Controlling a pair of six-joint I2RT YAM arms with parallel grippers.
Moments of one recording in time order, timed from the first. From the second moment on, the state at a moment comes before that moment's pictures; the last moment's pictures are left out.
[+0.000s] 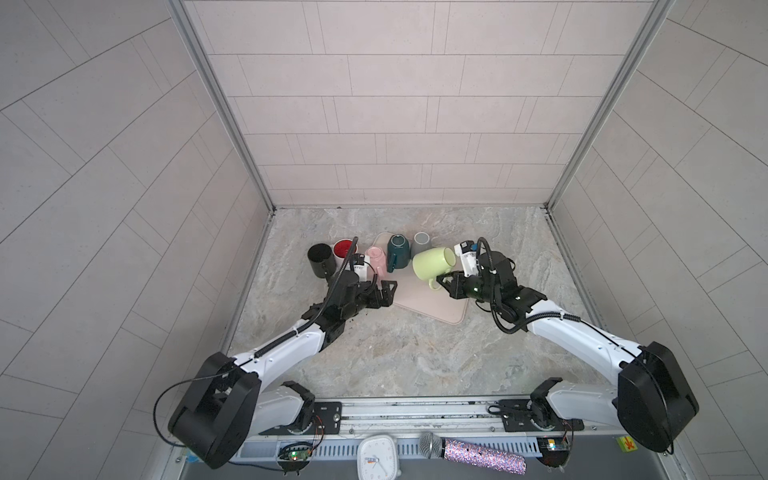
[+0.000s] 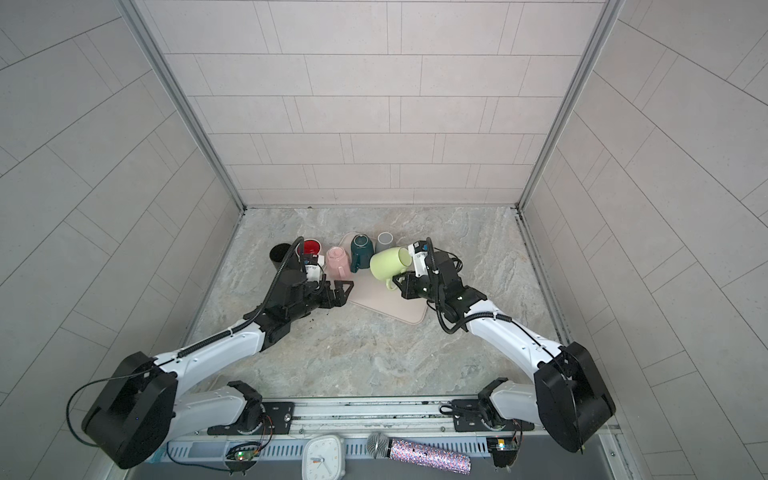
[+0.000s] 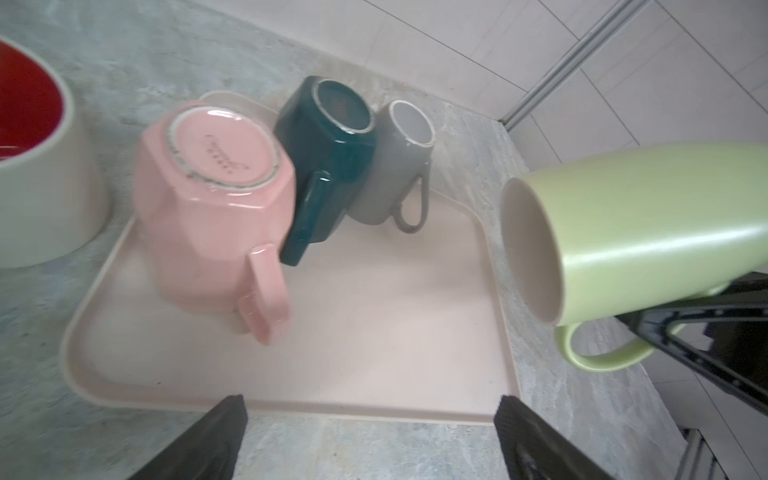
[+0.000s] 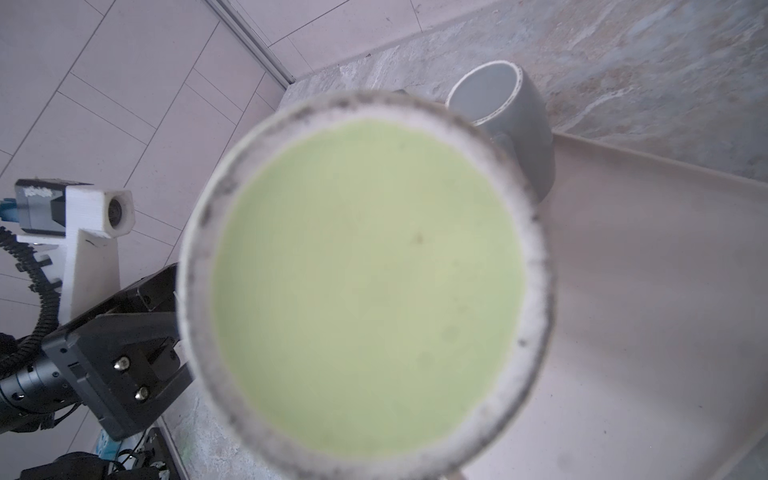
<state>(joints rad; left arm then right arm) -0.52 1.22 0.54 0.23 0.15 -0.51 0.48 1.24 0.74 -0.02 -0.29 0.53</state>
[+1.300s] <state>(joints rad) -0.75 1.37 0.71 0.43 0.28 -0.70 0.43 0.93 0.55 0.20 -0.36 0.75</state>
